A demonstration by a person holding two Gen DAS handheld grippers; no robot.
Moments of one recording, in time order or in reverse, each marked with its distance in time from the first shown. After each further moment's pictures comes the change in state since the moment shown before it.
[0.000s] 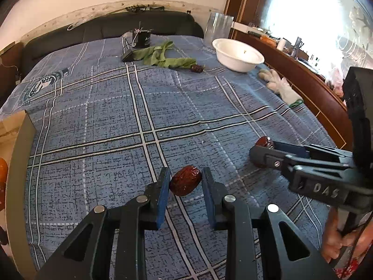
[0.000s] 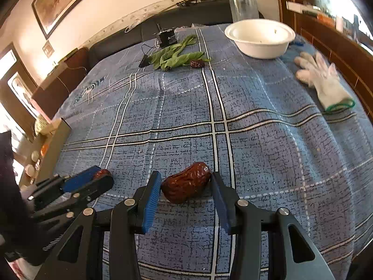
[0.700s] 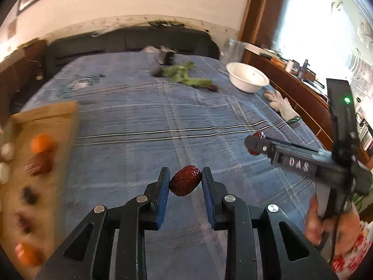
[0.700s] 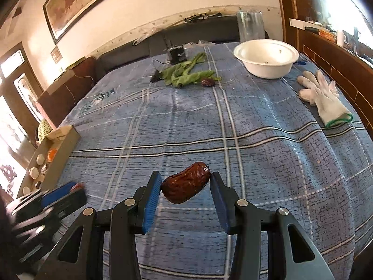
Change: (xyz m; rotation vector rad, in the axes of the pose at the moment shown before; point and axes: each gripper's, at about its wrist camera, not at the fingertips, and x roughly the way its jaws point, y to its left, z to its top) left arm -0.086 0.017 -0.032 -0.090 -0.109 0.099; right arm -0.020 0.020 -0.001 -0.020 -0.100 0.042
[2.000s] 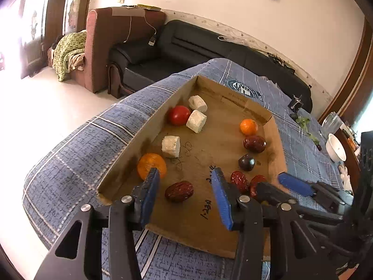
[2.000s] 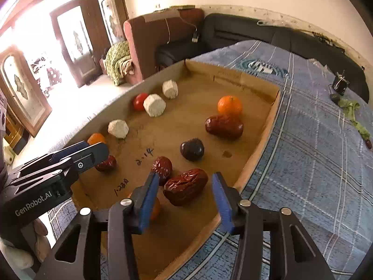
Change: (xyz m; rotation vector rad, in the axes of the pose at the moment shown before) left arm -0.126 0.211 -0.083 -0.522 -0.094 0.358; right arm 0.032 0.301 -0.065 -0.518 0.139 0.283
